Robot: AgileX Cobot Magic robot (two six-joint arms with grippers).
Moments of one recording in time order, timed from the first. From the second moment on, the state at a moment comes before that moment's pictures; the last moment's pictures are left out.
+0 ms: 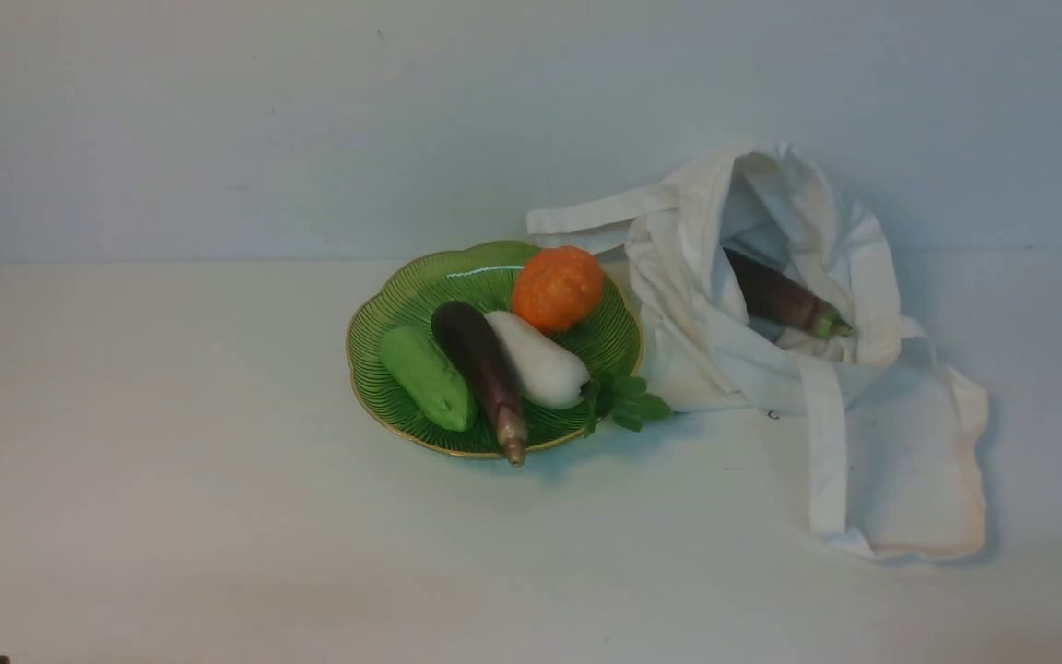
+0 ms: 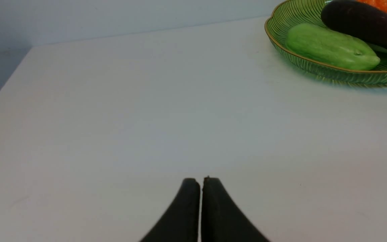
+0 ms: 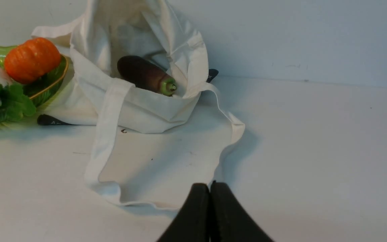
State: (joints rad) right arm 0.06 -0.01 0.03 -0.04 0.36 0.00; left arm -0.05 -0.01 0.03 0.04 0.37 0.02
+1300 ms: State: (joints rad) right arm 0.06 0.58 -0.60 0.16 0.63 -0.02; left arm -0.05 -0.01 0.03 0.04 0.37 0.02
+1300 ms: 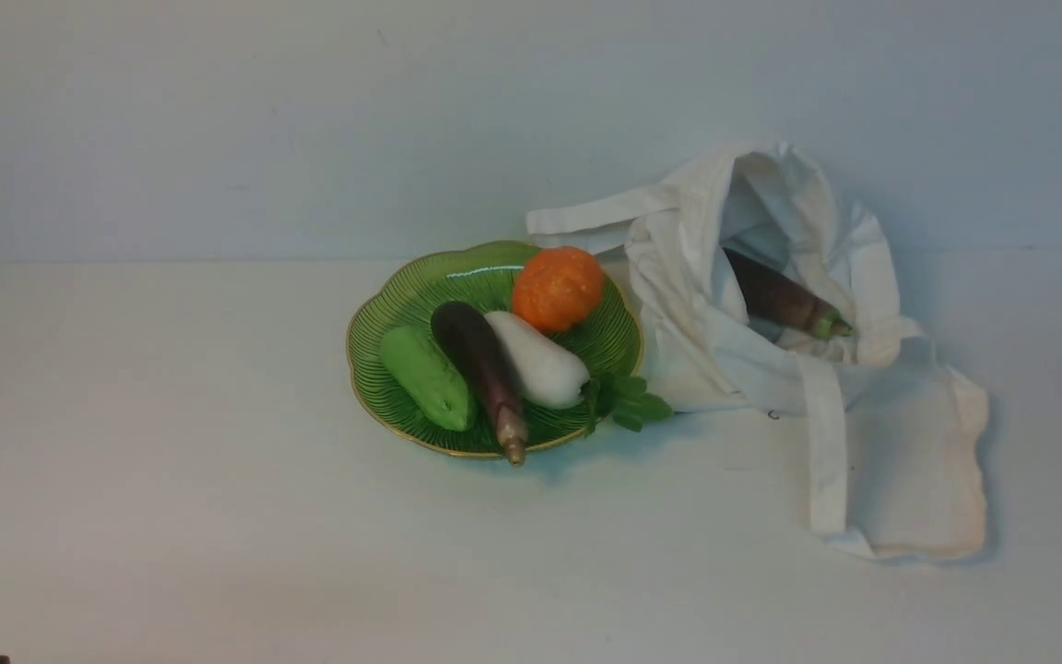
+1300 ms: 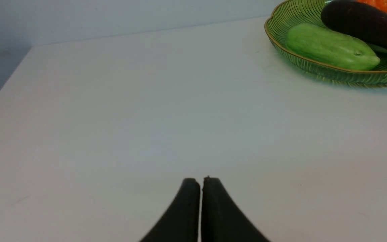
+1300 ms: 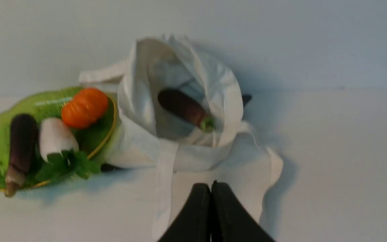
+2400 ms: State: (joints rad) right arm 0.14 2.04 -1.46 0.35 0.46 -0.37; left arm -0.05 -0.01 0.03 0.04 0.37 0.02
